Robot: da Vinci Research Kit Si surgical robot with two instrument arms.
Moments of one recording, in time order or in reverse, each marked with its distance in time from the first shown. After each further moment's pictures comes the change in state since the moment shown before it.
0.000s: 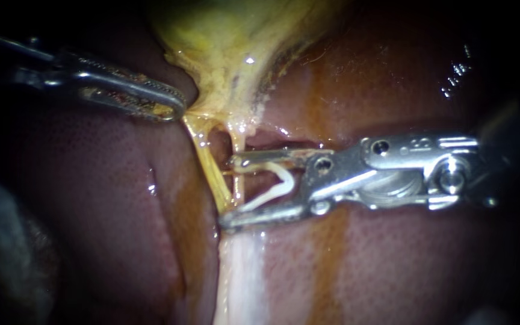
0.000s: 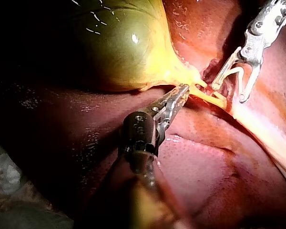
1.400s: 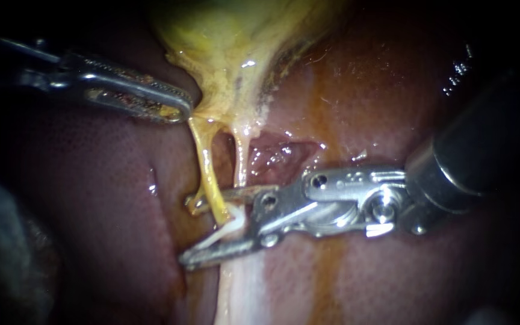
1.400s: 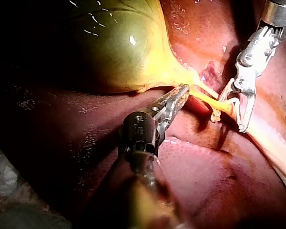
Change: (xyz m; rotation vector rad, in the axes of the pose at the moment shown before) right arm -0.002 -0.001 0.006 0.154 0.036 -0.023; left arm 0.000 0.000 0.000 0.005 0.001 -0.009
